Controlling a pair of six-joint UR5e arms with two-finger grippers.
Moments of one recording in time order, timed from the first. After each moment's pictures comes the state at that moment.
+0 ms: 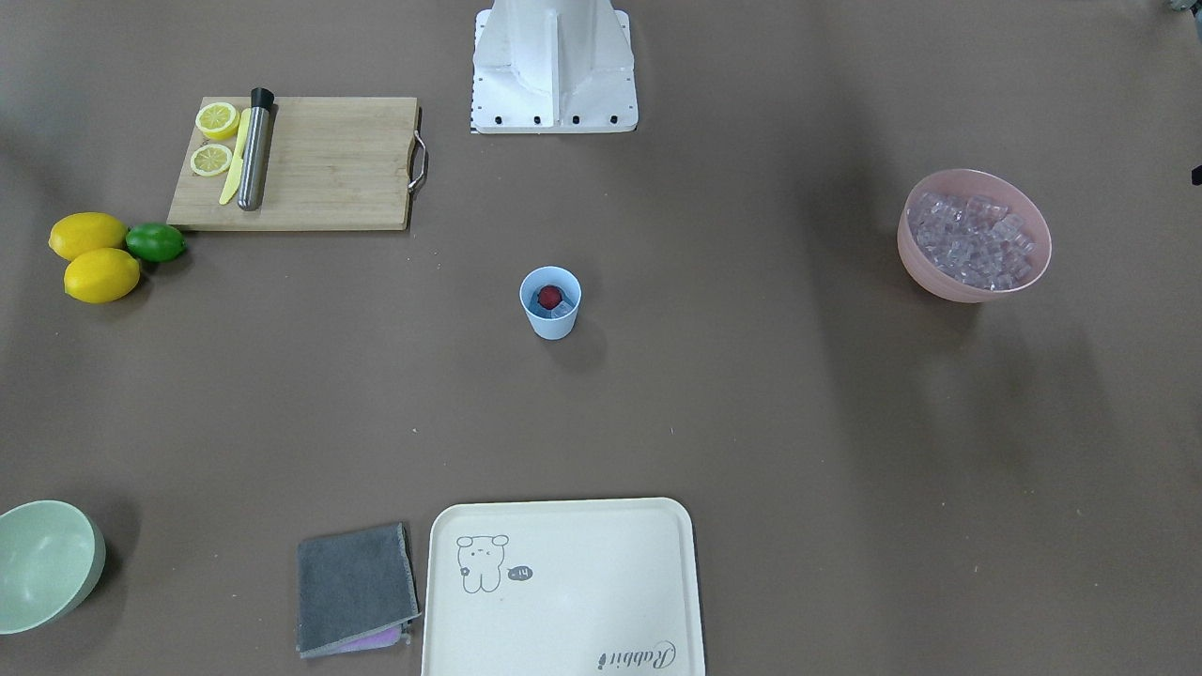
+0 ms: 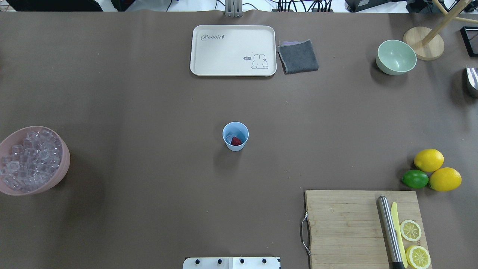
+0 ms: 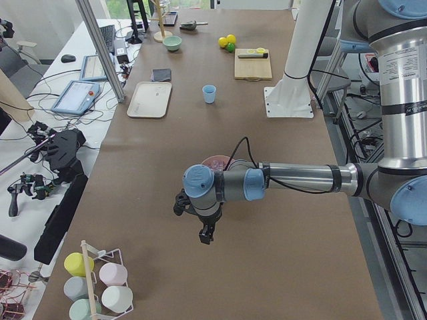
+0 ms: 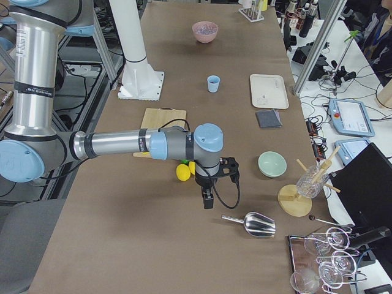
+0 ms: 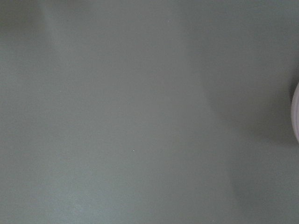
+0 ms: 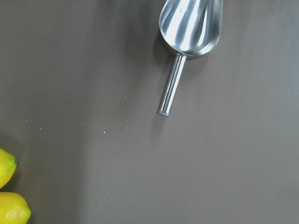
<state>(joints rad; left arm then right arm) -1.52 -1.39 -1.76 -1.45 -2.35 0.33 1.55 -1.73 1.85 -1.65 2.20 -0.08</state>
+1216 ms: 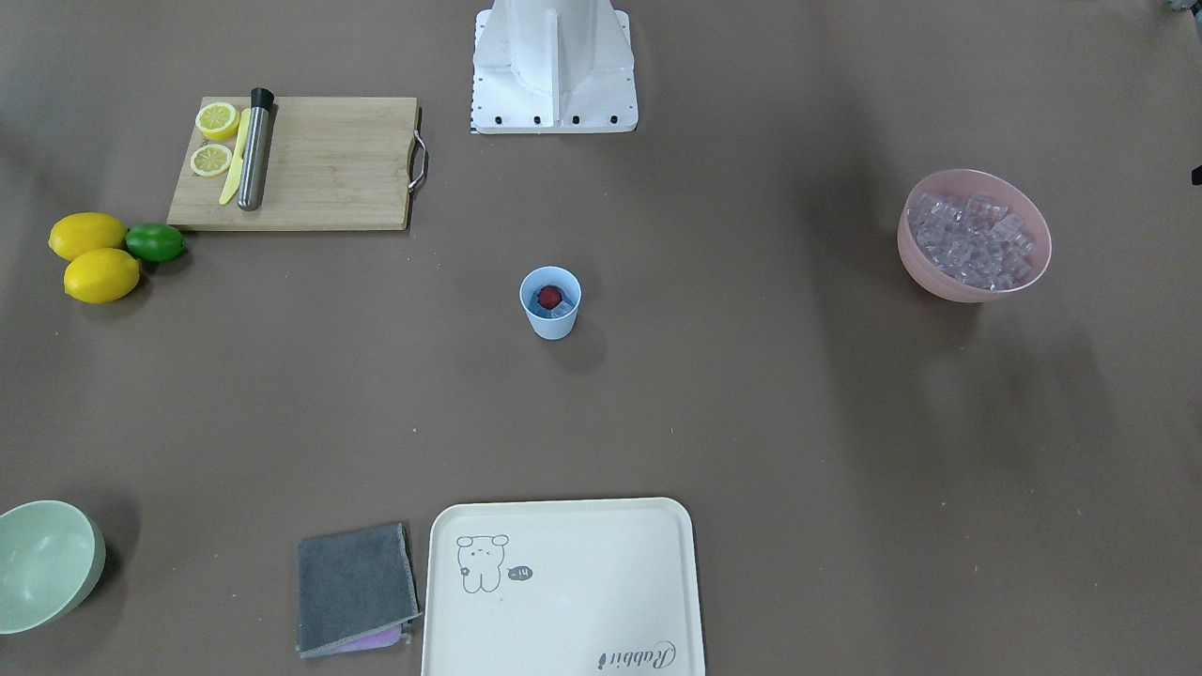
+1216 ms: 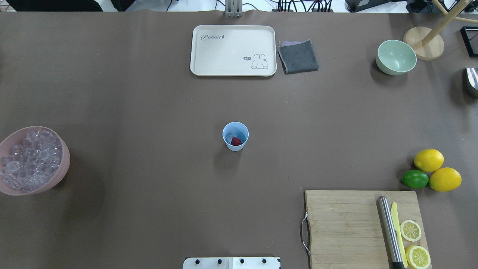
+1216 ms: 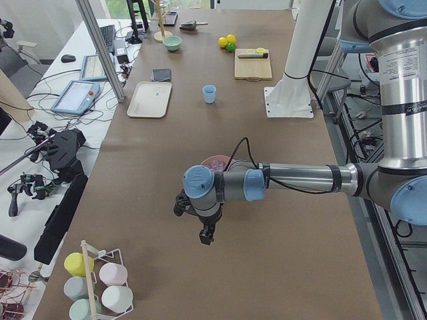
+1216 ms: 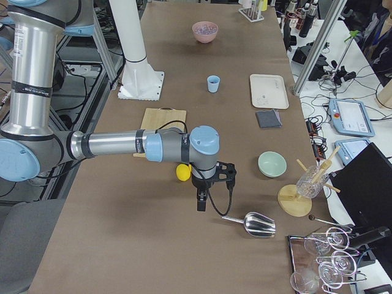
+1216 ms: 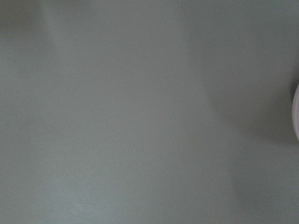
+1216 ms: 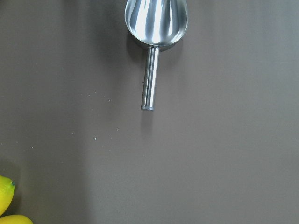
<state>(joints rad) -1.52 -1.39 -1.75 -1.45 -2.35 0.33 1.56 -1.75 1.86 -1.65 2.20 0.05</state>
